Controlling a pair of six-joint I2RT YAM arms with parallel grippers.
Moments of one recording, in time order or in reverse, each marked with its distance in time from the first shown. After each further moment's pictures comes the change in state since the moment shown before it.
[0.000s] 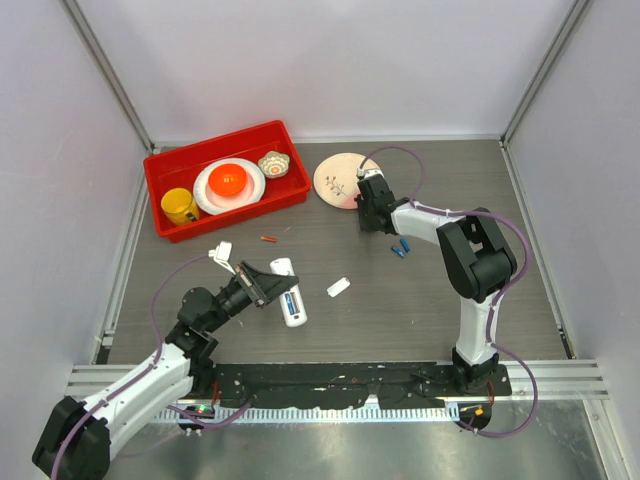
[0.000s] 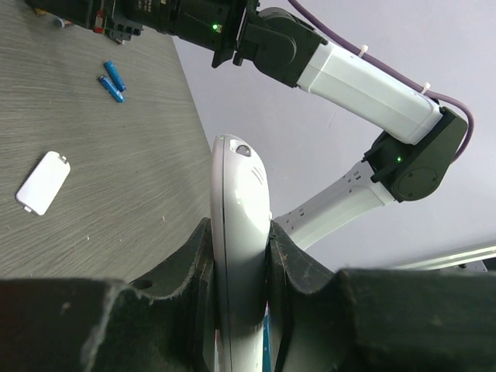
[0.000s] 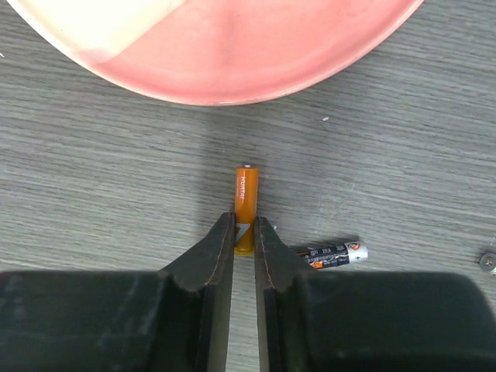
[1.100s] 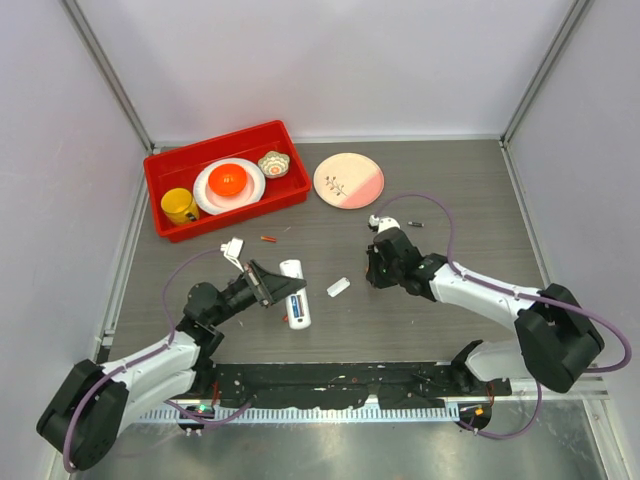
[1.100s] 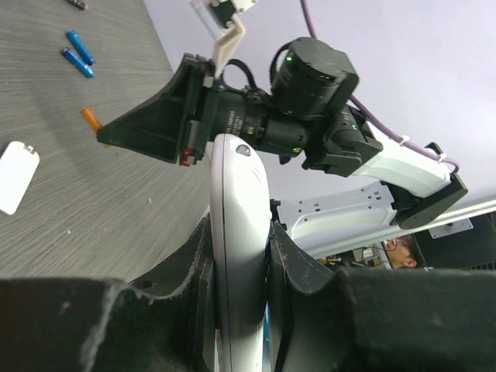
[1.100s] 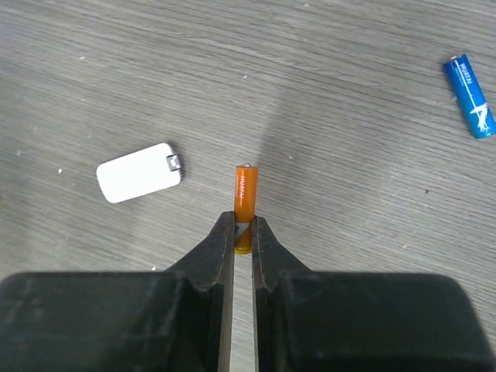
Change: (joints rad) left arm 0.005 0.251 0.001 0.276 0.128 -0.003; right arm 0.204 -0.652 -0.557 -0.075 -0.081 0.169
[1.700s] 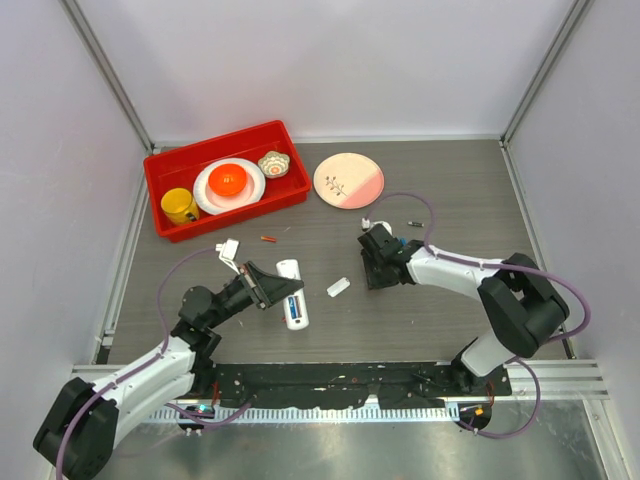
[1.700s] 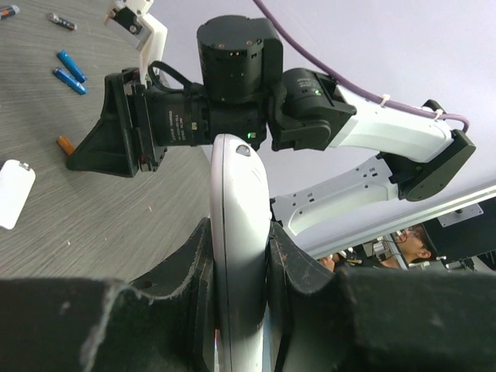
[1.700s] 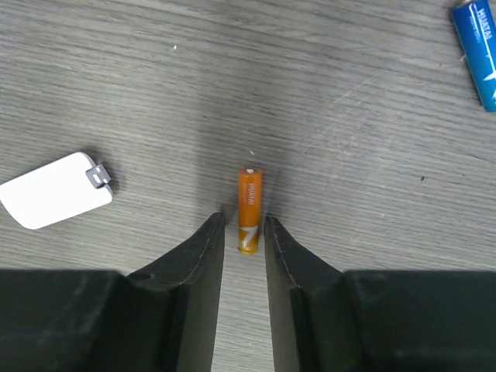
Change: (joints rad) left arm 0.000 -0.119 0.000 -0.056 0.000 0.051; right arm -0.001 0.222 0.118 -0.144 0.073 0.040
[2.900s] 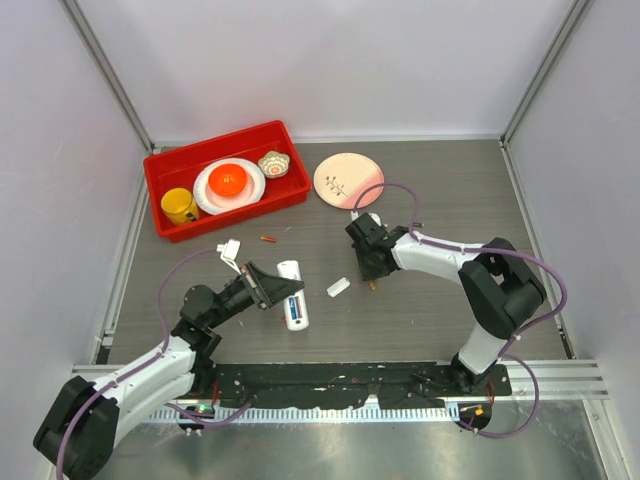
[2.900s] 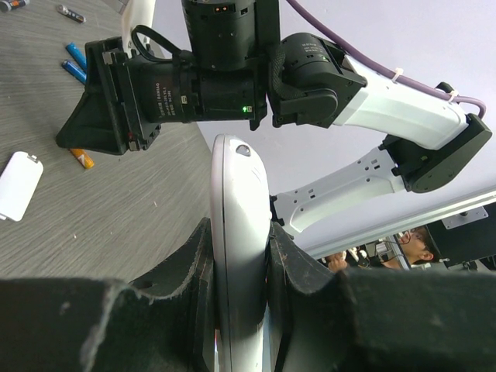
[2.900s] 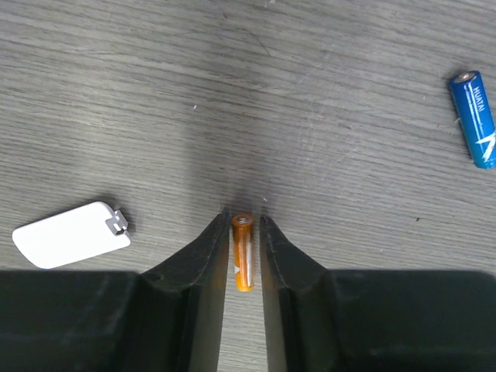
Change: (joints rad) left arm 0.000 0.010 0.000 -0.025 0.000 0.006; right arm 0.000 0.161 0.188 -0.112 0.035 -0.030
